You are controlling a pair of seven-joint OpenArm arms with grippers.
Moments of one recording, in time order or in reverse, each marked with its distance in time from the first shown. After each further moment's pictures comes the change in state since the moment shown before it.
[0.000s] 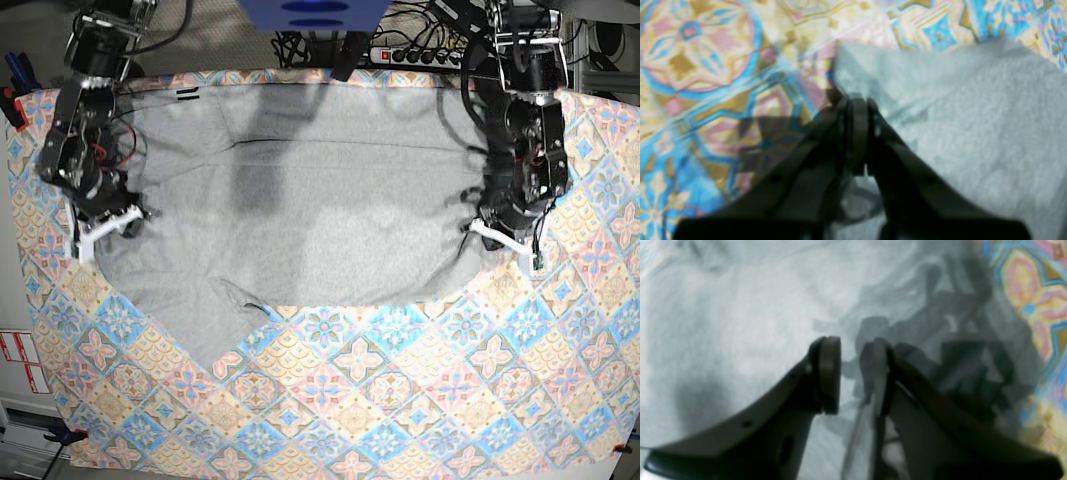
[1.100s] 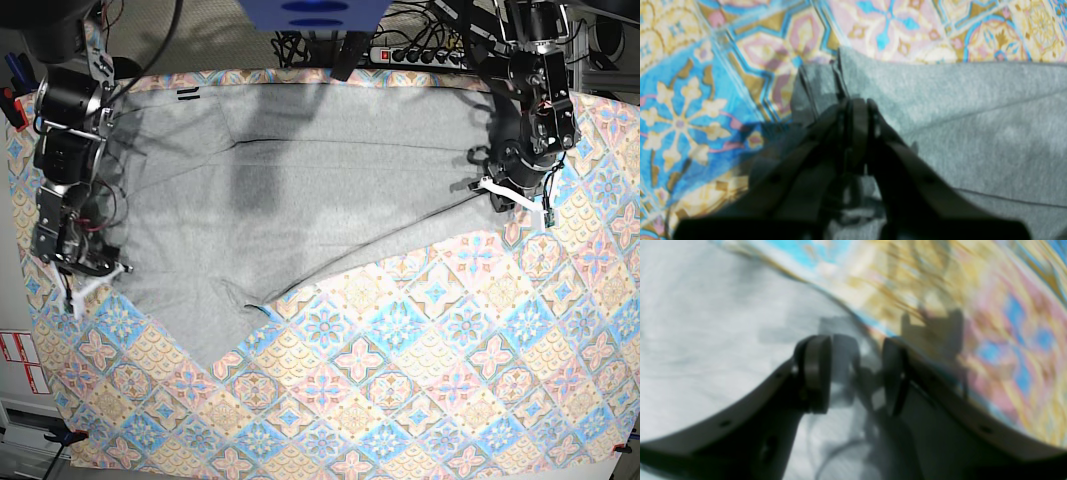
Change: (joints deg) left arm 11.8 1.1 -5.6 9.3 -0.6 -0.4 0.2; right arm 26.7 8.1 -11.2 -40.6 -16.7 0.2 16.5
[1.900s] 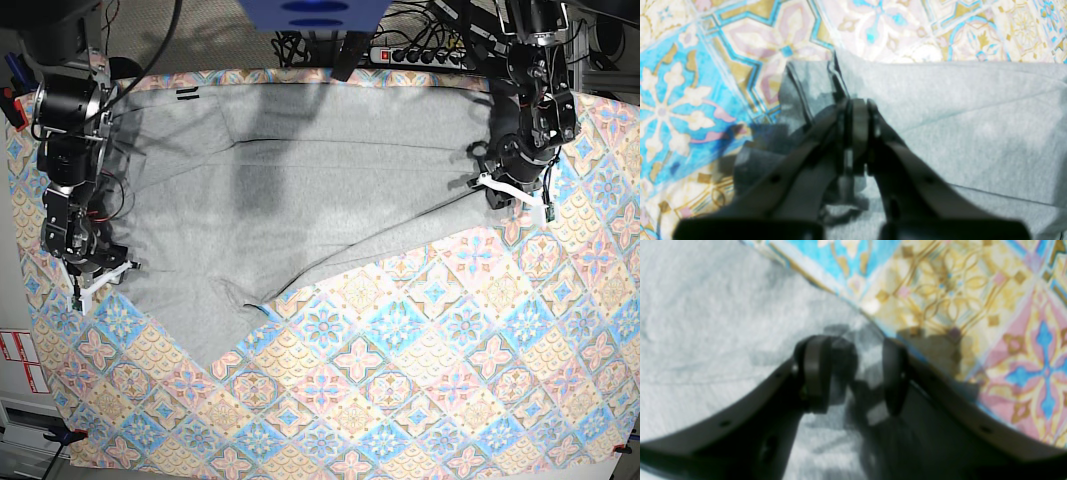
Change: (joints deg) left arm 1.7 0.0 0.0 1.8 -4.5 0.2 0.0; right arm 0.4 1.0 -2.4 -7.2 0.8 0.3 10.3
